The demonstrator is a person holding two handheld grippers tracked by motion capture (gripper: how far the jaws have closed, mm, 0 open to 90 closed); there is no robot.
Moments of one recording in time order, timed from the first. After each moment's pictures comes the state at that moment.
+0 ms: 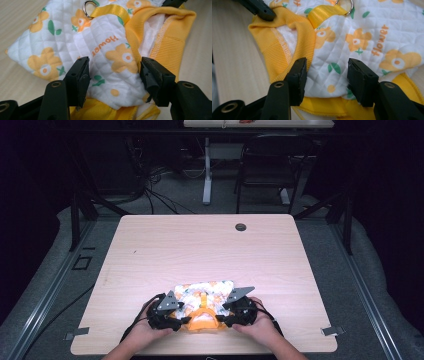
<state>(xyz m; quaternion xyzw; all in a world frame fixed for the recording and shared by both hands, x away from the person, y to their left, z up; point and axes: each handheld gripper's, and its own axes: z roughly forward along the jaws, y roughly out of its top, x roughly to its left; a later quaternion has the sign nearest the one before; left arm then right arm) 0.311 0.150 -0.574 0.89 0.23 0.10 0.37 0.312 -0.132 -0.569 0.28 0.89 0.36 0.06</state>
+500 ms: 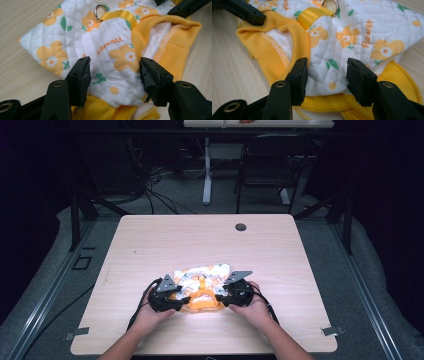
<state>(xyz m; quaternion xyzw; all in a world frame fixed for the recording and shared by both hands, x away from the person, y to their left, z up) 0.353 0.156 -0.581 0.85 0.30 0.13 0.41 0.362 -0.128 -0.571 0.32 0.87 0.37 0.11</state>
